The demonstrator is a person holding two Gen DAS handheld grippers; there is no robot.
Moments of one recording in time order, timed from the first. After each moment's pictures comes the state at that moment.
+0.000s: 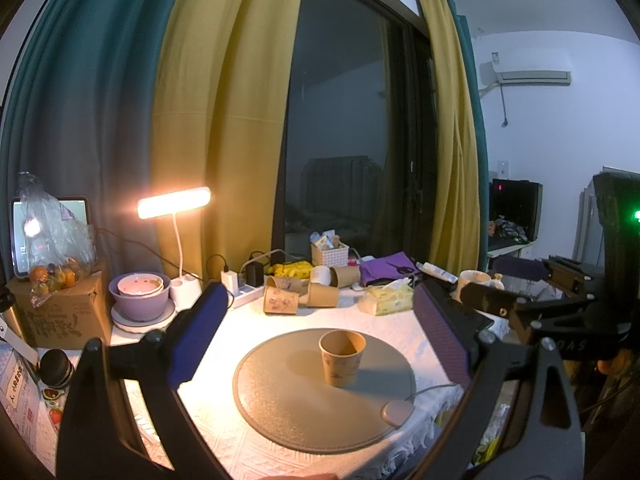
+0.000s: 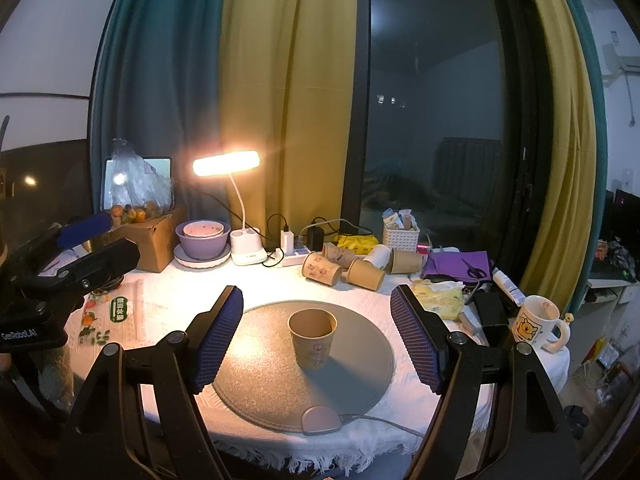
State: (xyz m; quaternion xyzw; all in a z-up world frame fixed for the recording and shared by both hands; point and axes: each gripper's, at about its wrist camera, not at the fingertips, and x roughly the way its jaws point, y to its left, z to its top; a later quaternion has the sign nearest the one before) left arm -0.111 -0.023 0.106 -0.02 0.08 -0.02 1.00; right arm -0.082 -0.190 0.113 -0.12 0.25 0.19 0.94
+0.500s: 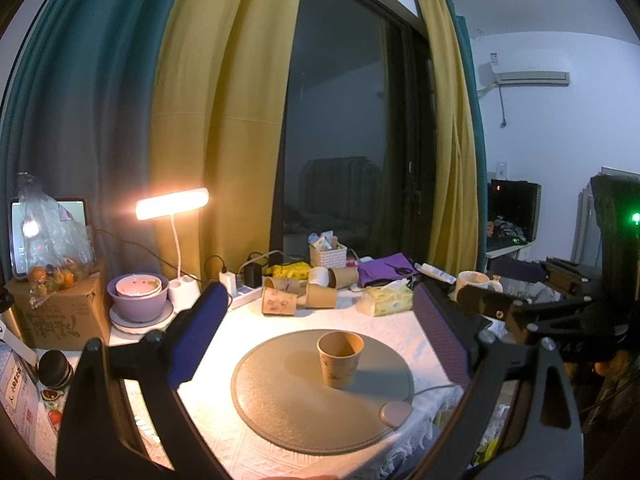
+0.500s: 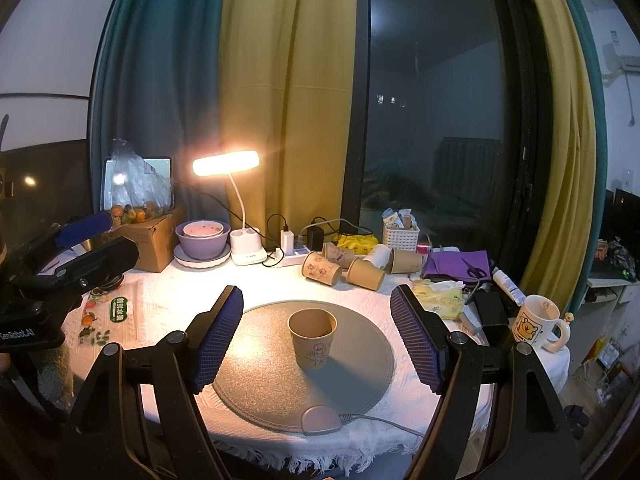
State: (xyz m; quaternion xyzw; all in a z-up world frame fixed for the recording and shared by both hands) left arm -0.113 -0.028 0.107 -0.02 0.08 -0.02 1.00; right arm -0.082 -0.190 0.113 -0.12 0.25 0.19 0.94
